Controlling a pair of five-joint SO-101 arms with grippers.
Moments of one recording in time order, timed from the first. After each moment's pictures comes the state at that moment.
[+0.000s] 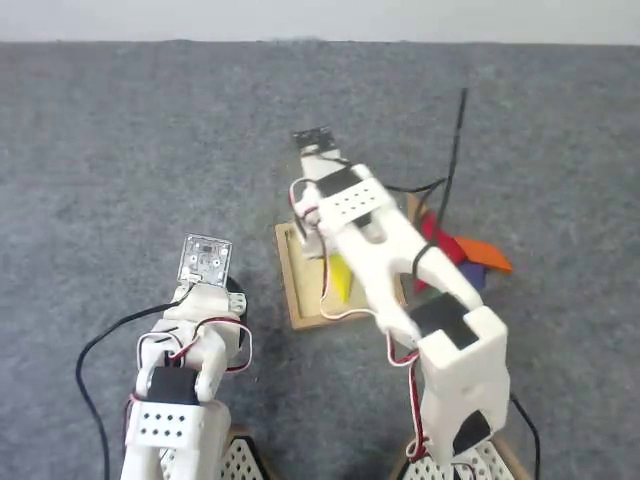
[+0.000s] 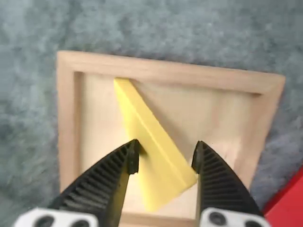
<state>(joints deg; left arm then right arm) -2.5 -85.1 97.3 46.5 -0.3 -33.7 23.6 -2.1 68.7 -13.1</state>
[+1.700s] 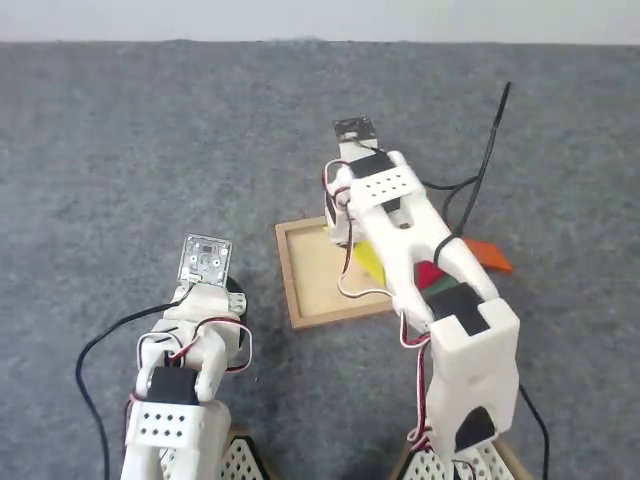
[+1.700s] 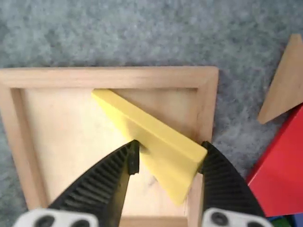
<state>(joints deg) -2.5 -85.1 97.3 46.5 -0.3 -26.2 25.3 -4.3 71.3 -13.1</state>
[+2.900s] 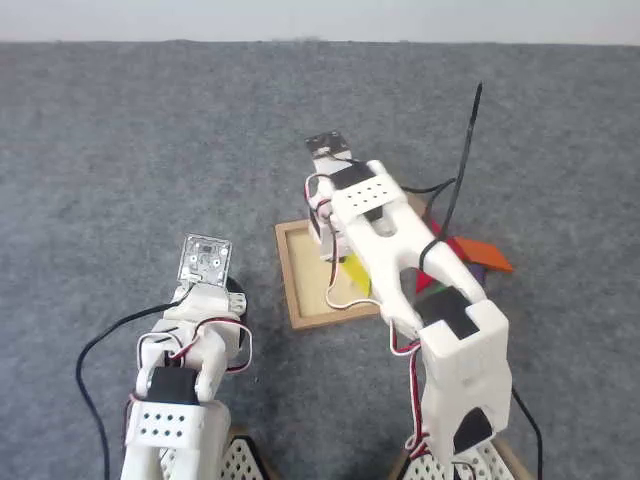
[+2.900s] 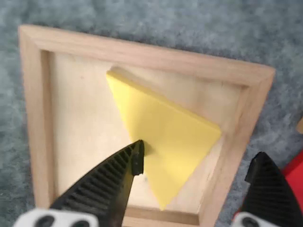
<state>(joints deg) -2.5 -85.1 97.3 46.5 -0.3 -31.3 26.4 -2.8 71.8 -7.1</state>
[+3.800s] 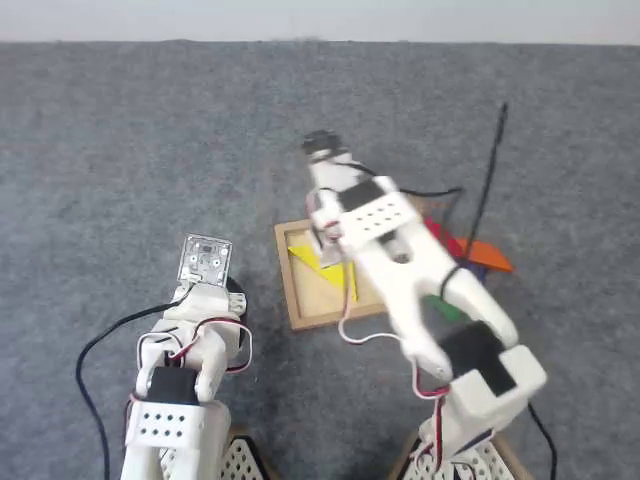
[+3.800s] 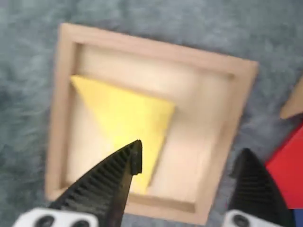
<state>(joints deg) -2.5 -85.1 97.3 46.5 -0.3 -31.2 8.4 14.2 63.0 -7.0</state>
